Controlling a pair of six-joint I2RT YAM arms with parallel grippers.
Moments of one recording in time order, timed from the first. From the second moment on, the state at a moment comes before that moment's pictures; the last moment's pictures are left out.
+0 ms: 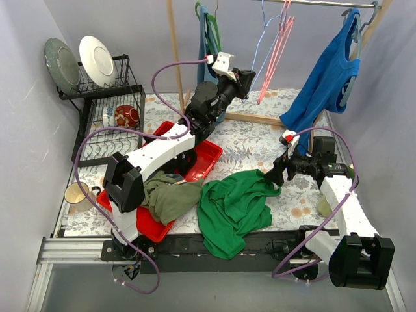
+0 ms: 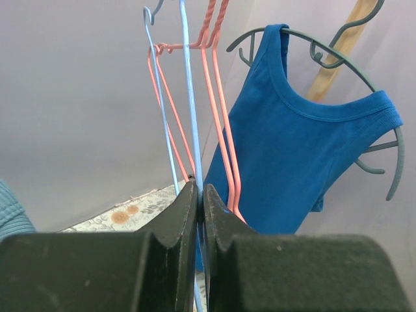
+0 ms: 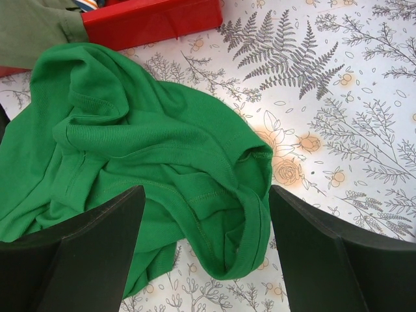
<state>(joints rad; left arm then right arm) -0.78 1.87 1.73 0.46 -0.08 -0.26 -0.02 1.03 0.72 -0.54 -0.91 -0.49</state>
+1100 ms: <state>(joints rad) -0.81 1.94 1.78 0.56 -0.18 -0.17 -0.02 1.04 0.72 -0.56 -0.91 -0.50</state>
